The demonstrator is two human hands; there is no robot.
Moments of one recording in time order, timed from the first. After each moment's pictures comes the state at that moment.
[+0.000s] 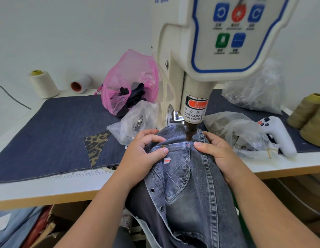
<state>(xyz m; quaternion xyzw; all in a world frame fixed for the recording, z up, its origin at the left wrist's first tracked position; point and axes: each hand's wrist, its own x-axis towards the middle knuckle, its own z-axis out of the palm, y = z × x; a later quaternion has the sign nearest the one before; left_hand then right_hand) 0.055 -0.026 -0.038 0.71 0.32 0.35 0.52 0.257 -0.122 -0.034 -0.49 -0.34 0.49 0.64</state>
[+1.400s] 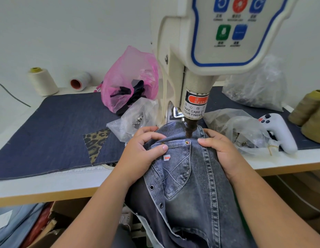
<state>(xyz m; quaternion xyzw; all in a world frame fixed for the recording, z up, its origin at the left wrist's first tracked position) 0.053 -0.026 -0.039 0.72 0.32 0.34 0.52 0.259 -0.122 -0.034 -0.49 -0.32 0.49 0.64</state>
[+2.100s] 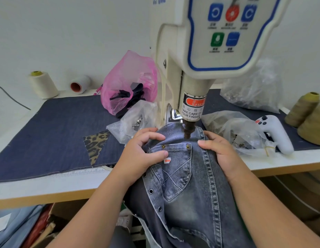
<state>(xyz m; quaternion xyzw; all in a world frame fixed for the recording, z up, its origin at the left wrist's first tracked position) 0.051 -0.032 -0.032 0.72 0.32 0.35 0.51 0.254 -0.129 -0.026 -0.50 -0.32 0.48 0.65</state>
